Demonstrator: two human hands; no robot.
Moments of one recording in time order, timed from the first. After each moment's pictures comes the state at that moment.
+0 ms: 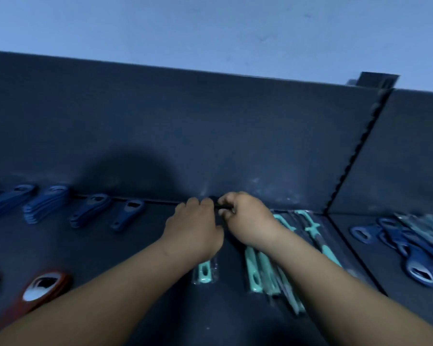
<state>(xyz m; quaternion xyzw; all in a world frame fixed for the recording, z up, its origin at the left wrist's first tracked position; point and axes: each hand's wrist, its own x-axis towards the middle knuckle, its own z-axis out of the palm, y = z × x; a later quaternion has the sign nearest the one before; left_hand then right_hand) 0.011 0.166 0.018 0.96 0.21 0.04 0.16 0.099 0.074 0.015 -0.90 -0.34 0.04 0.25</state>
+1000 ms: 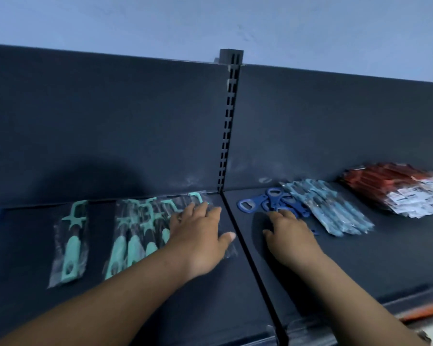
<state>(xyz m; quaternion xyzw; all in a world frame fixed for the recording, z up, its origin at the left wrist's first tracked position) 0.090 -0.033 -0.010 0.99 0.05 0.00 0.16 0.156 -0.206 -0.021 -0.99 -0.08 0.03 0.10</state>
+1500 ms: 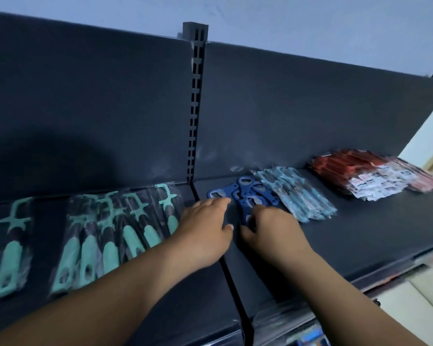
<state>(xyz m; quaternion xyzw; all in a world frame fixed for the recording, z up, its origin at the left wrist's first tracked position) 0.112 -0.083 -0.004 0.96 -0.05 0.02 0.28 0.144 -0.231 -0.011 -0.98 -0.14 -0.09 0.08</state>
